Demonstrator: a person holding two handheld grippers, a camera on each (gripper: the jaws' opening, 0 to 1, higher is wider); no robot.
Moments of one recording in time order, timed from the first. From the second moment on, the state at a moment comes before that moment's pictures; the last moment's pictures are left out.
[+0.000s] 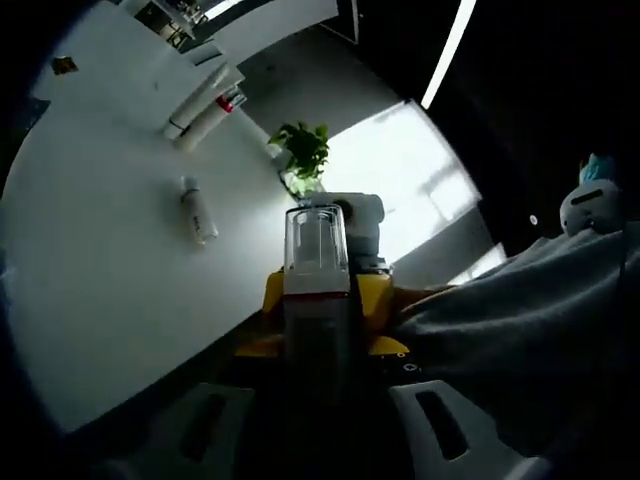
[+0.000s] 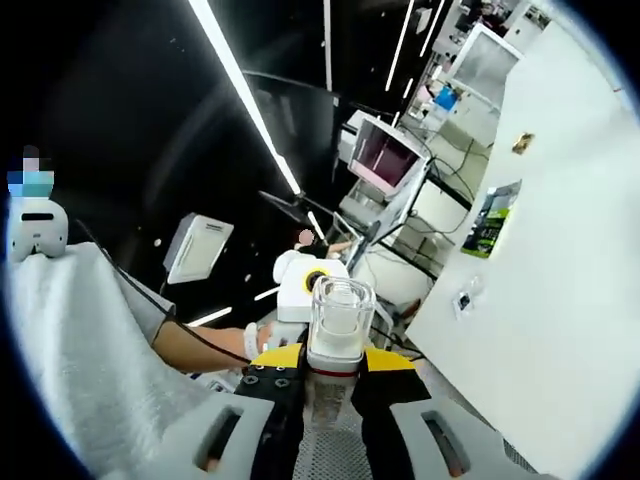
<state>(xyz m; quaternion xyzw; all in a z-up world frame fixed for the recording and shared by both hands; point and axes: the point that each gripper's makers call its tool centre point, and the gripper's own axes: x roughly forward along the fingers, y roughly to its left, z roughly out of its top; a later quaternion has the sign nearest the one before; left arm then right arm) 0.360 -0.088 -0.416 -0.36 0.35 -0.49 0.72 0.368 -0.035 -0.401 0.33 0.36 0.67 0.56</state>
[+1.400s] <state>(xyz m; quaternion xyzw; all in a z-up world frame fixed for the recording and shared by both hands) 0.367 -0.080 -0.480 -0.11 0.39 -0.41 0.81 0.393 -0.041 -0.429 0.27 0.37 0.62 0.64</state>
